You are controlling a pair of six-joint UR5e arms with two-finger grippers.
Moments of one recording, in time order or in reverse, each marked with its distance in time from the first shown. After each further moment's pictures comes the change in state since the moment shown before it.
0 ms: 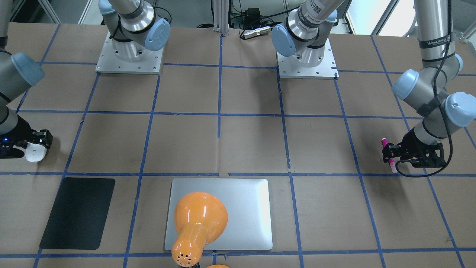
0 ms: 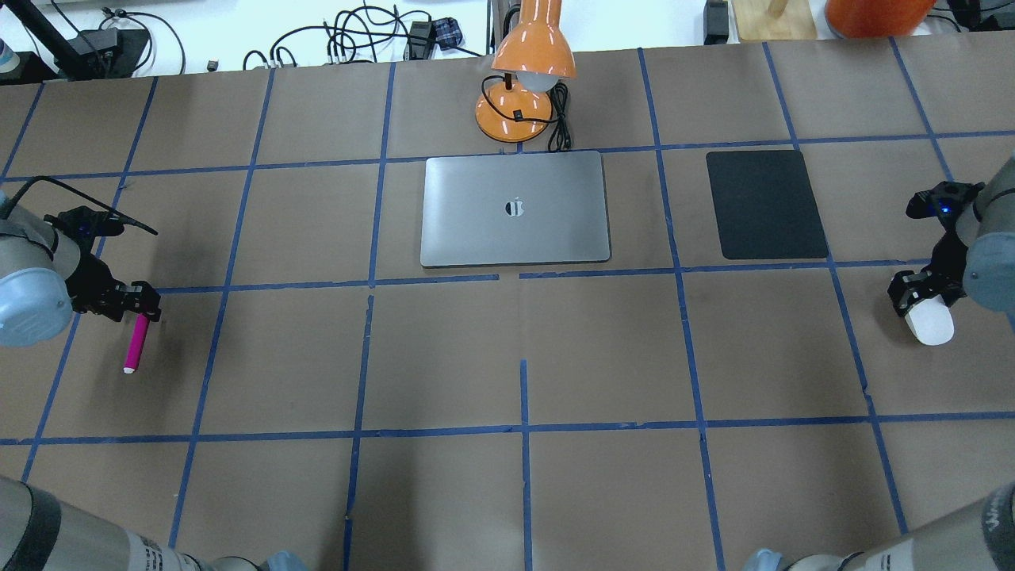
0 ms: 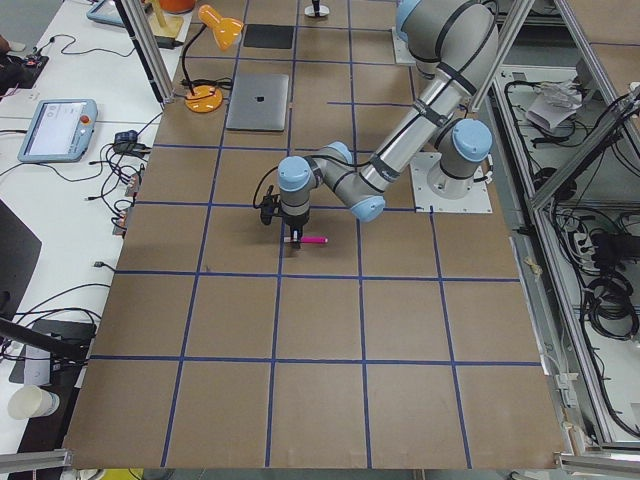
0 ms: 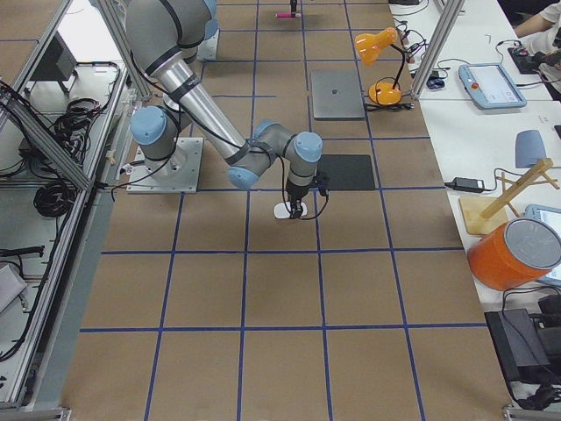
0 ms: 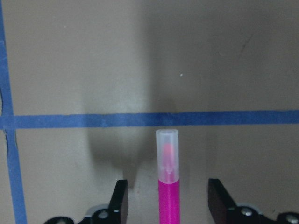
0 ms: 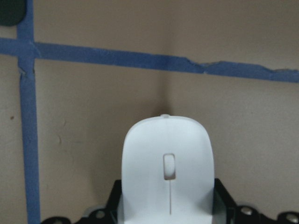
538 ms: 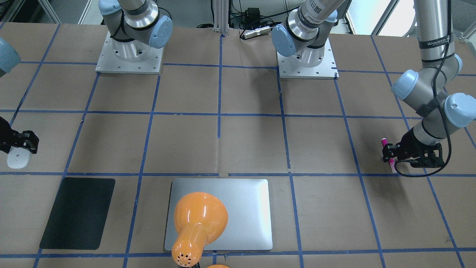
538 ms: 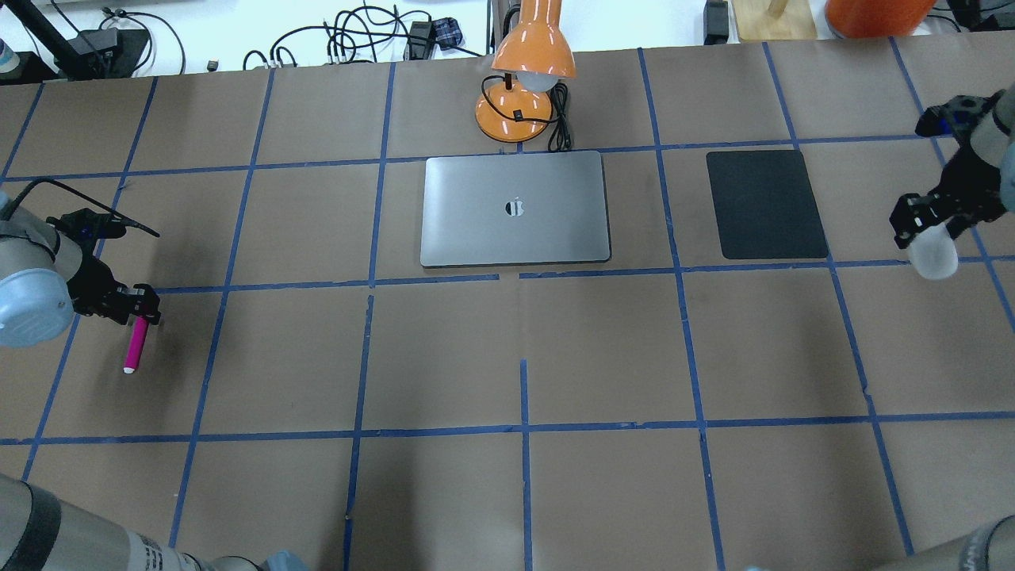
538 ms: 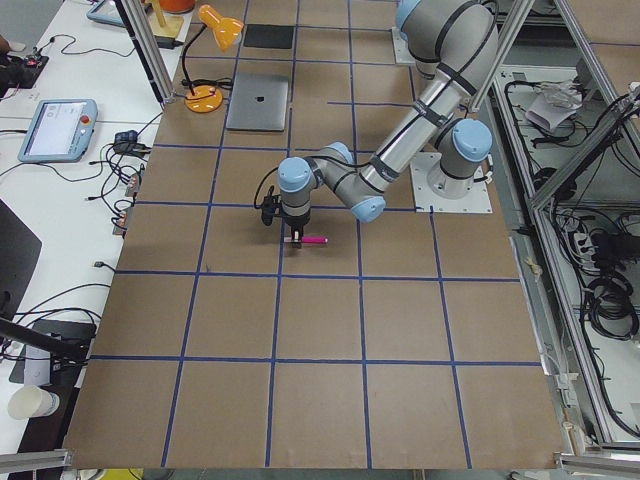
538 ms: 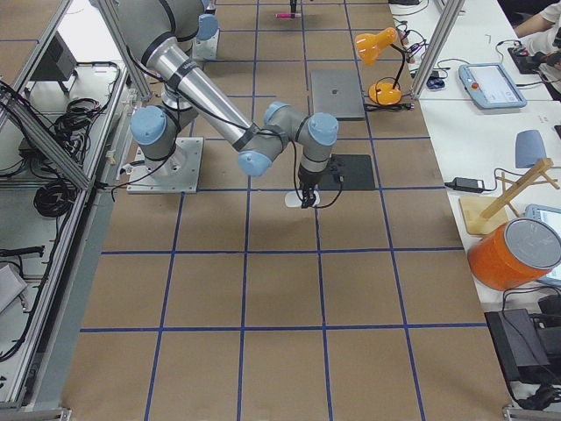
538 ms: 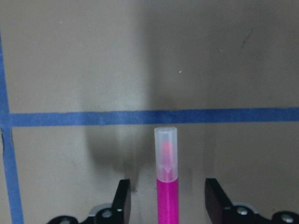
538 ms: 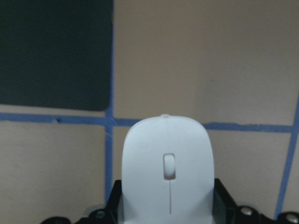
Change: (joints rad) left arm 0.000 -0.001 -0.002 -0.010 0.001 0.001; right arm 0.138 -0.047 -0.238 0.280 0.051 0.171
